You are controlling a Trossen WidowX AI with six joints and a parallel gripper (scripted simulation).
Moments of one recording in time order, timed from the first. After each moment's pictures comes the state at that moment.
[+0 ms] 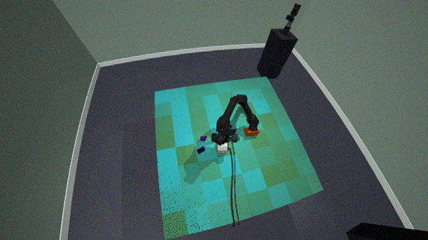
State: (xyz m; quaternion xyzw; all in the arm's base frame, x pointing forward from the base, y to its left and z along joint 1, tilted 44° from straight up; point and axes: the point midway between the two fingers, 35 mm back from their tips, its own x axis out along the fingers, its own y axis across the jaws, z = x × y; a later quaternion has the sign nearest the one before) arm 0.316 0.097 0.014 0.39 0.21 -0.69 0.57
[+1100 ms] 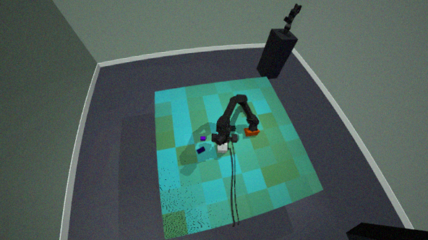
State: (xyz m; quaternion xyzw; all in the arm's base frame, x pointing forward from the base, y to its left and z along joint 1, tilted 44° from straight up) arm 0.316 0.094 0.011 0.39 0.21 -0.69 0.57
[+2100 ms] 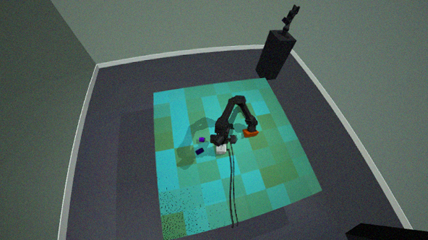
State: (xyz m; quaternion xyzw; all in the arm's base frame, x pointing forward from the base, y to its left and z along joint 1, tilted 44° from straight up) arm 0.316 0.093 0.009 0.39 0.22 -0.69 0.57
